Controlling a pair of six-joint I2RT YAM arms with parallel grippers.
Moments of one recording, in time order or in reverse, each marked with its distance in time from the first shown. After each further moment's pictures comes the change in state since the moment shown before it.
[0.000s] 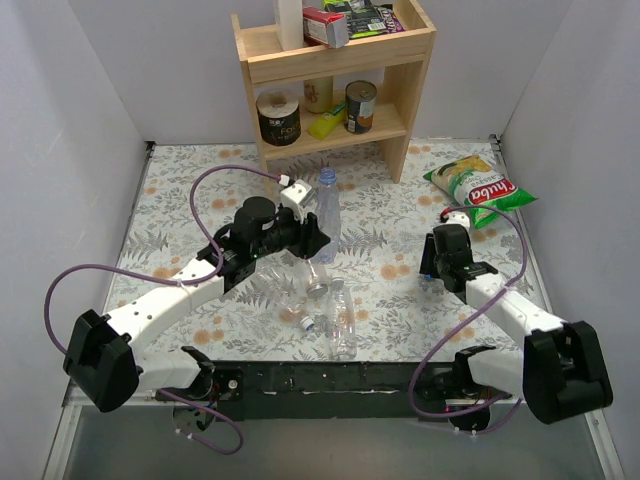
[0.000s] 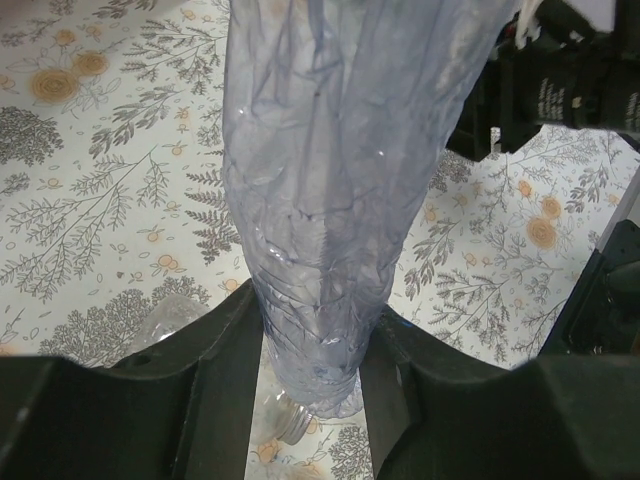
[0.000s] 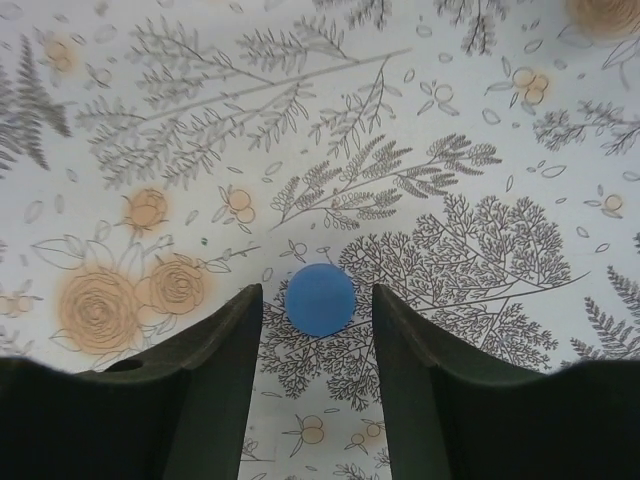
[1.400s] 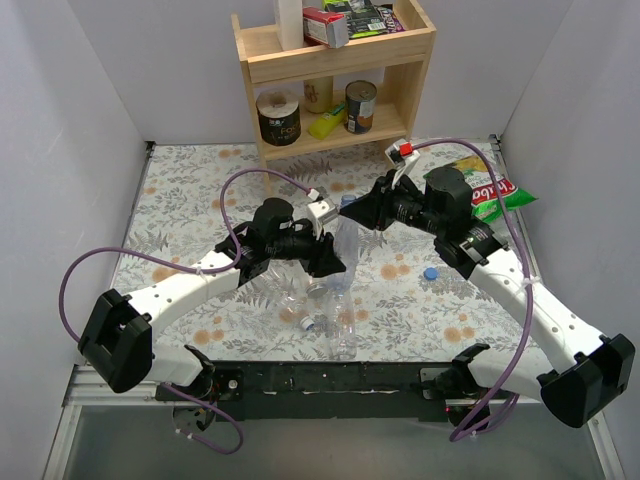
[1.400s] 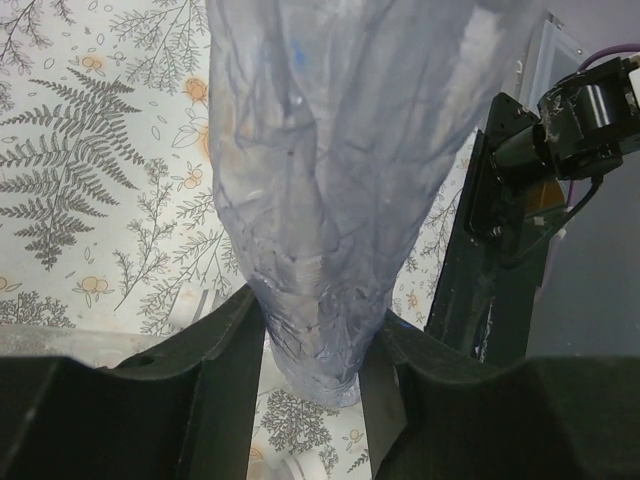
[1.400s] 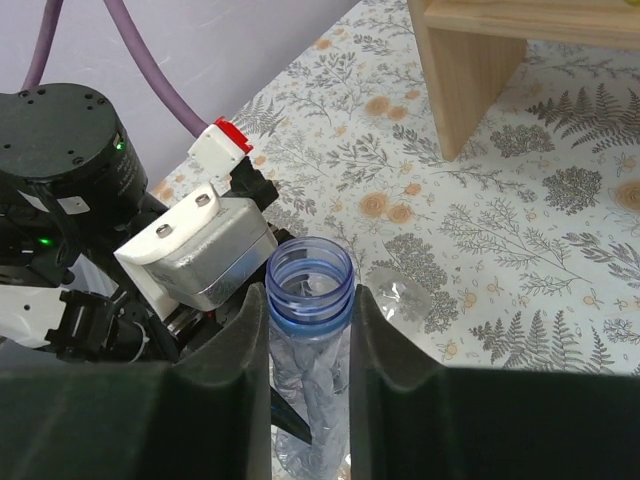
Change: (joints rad) left arm -0.032 0.123 0.025 -0.036 0.348 0.056; right arm 0.303 -0.061 0.559 0.060 -0.705 0.024
